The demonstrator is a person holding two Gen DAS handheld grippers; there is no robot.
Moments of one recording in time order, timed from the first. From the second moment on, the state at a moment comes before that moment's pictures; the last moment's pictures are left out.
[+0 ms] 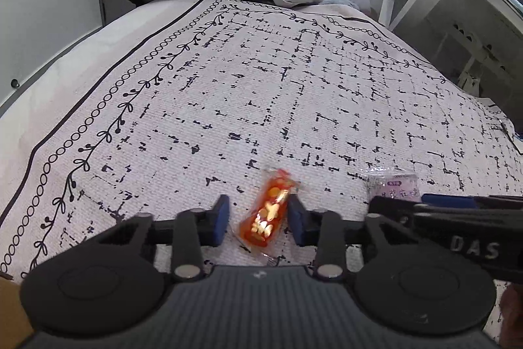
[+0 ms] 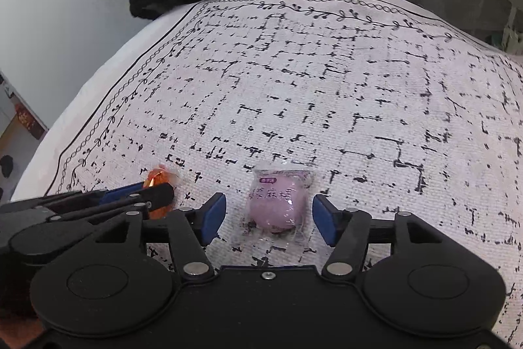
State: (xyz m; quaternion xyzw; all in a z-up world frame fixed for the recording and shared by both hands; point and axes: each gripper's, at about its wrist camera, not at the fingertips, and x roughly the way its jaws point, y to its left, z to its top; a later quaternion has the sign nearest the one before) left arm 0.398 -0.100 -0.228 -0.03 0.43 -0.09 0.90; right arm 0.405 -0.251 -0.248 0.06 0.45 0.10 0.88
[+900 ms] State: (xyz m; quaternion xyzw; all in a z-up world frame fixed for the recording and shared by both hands) left arm 0.323 -0.051 -0.135 -0.12 0.41 0.00 0.90; right arm 0.347 -0.216 -0.185 -0.01 0.40 0.17 0.90
